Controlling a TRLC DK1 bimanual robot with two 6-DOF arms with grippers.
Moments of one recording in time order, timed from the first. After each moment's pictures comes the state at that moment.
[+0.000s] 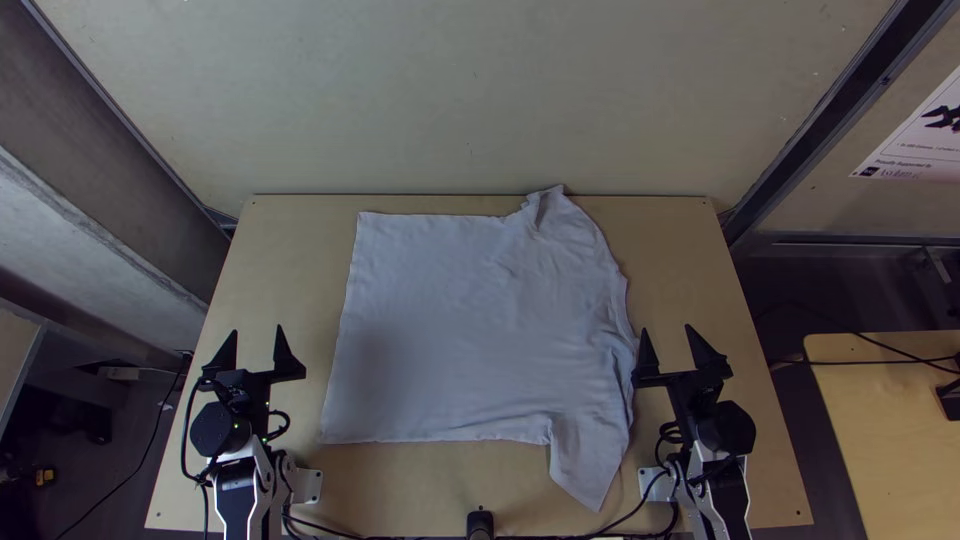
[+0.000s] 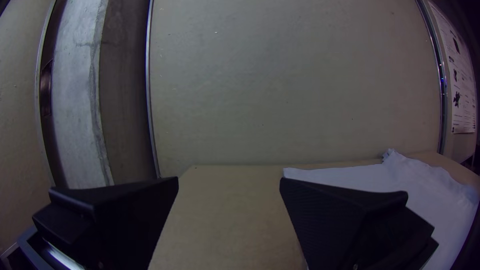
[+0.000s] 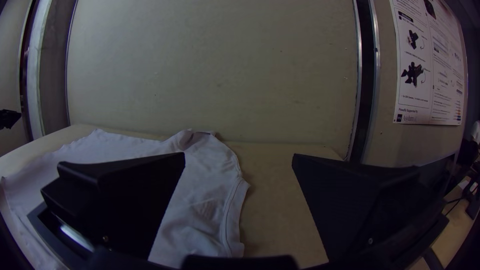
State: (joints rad) left arm 0.23 0.01 0.04 0.02 0.02 0.07; right arm 0.14 0.00 0.01 0.01 0.02 -0.01
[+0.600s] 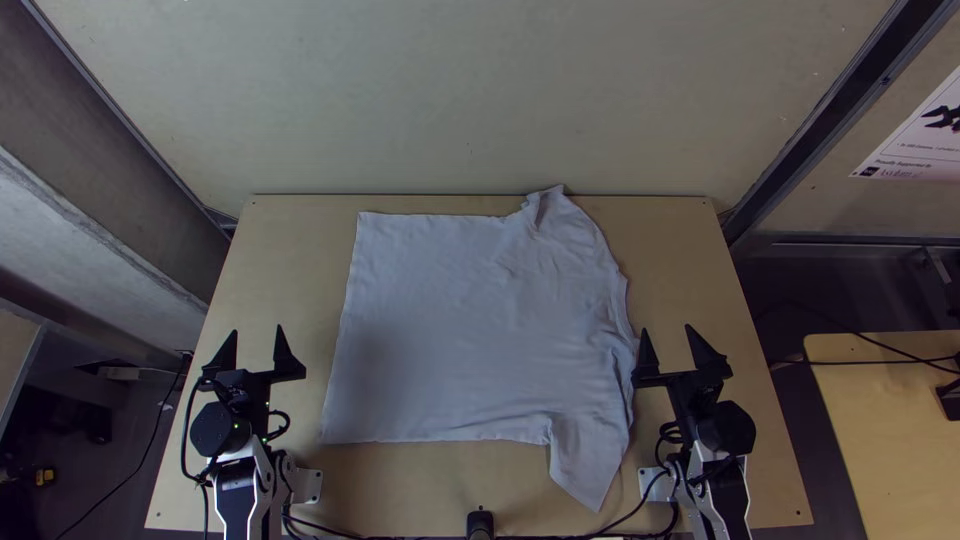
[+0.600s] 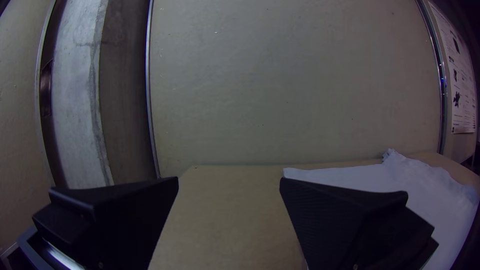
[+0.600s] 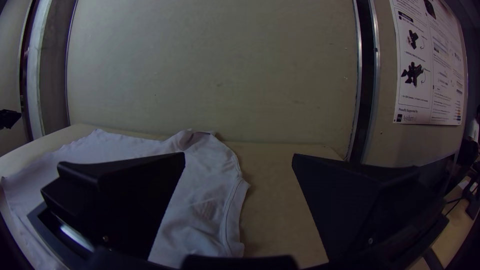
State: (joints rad) left arm 0.23 0.01 0.04 0.02 0.02 0.07; right arm 0.14 0.00 0.01 0.01 0.02 -0.01
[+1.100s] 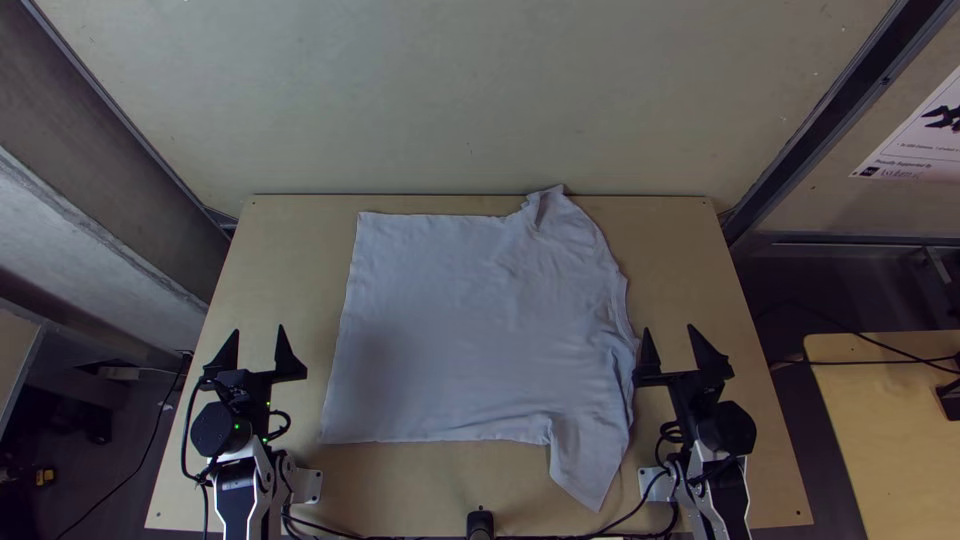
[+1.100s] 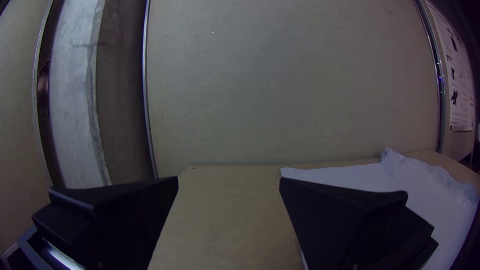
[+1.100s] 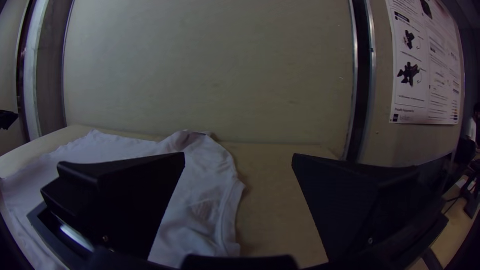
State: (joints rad) left arm 0.22 0.01 0.04 0.02 0.02 0.08; right arm 0.13 0.00 0.02 0.01 0.03 -0.01
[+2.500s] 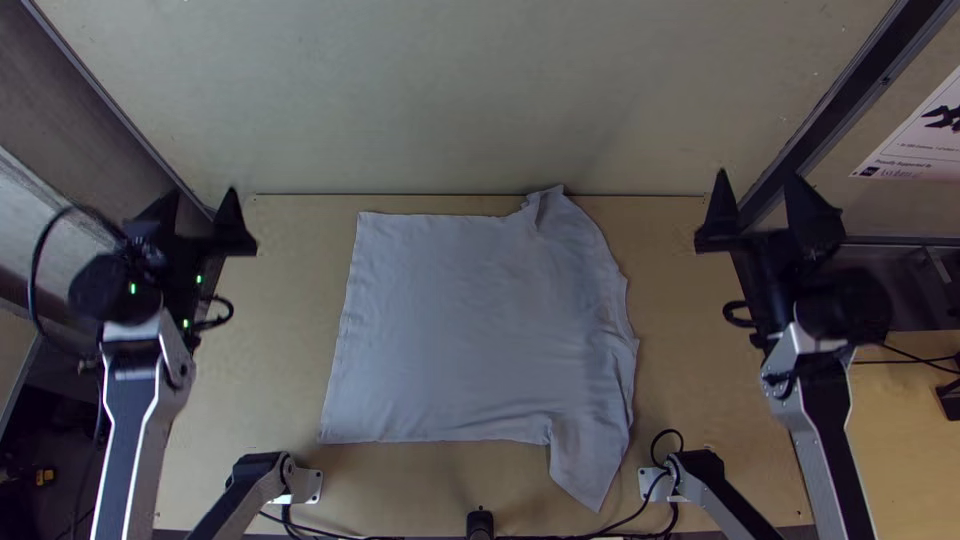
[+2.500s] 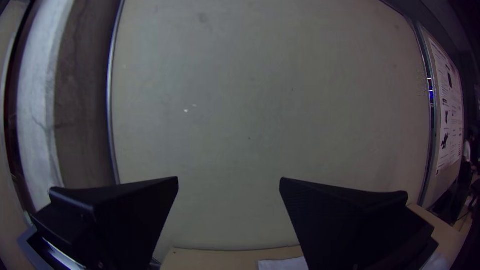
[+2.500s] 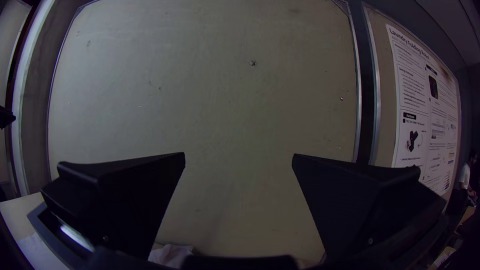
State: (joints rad) left arm 0.12 0.90 1.06 -0.01 0.04 0.05; right arm 0.11 0.89 1.05 0.14 0.04 -0.11
